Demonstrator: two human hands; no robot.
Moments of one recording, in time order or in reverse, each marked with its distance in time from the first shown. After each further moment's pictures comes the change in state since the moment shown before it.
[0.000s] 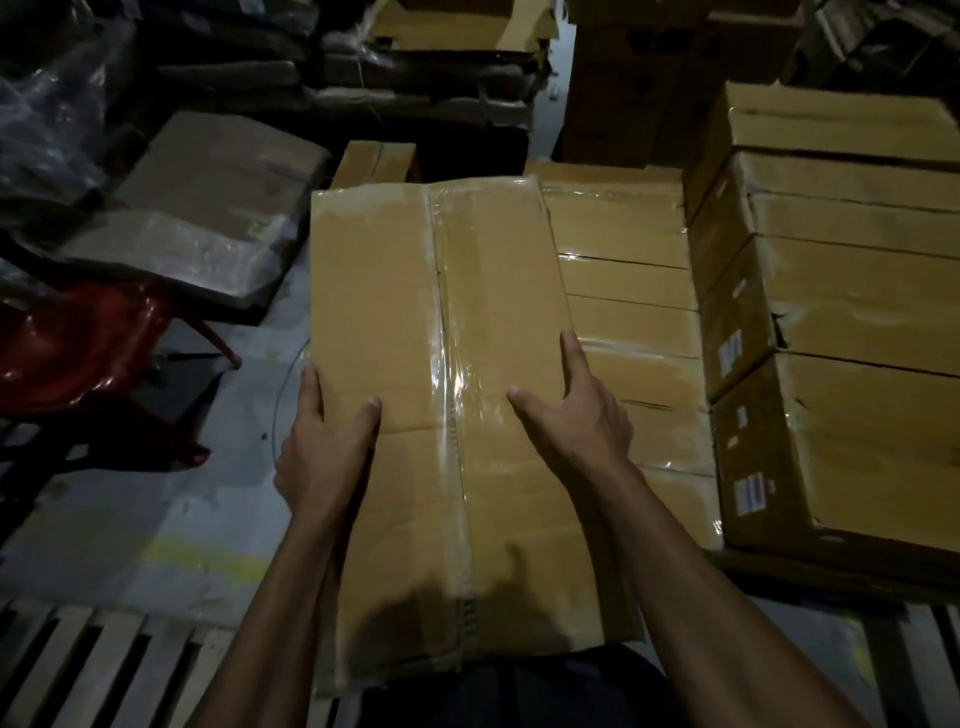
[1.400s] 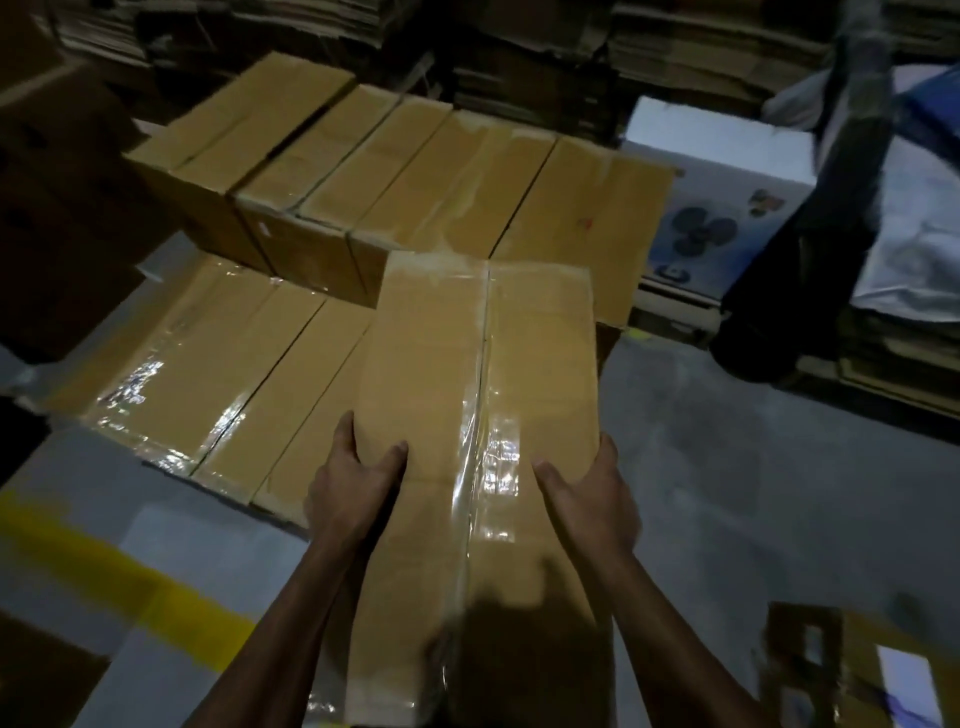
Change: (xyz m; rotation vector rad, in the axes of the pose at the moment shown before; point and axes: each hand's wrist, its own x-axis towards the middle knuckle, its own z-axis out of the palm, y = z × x) left_hand 0.213 0.198 0.242 0.341 -1.127 0.929; right_hand 0.073 -0.013 0.079 0.542 0.940 1.218
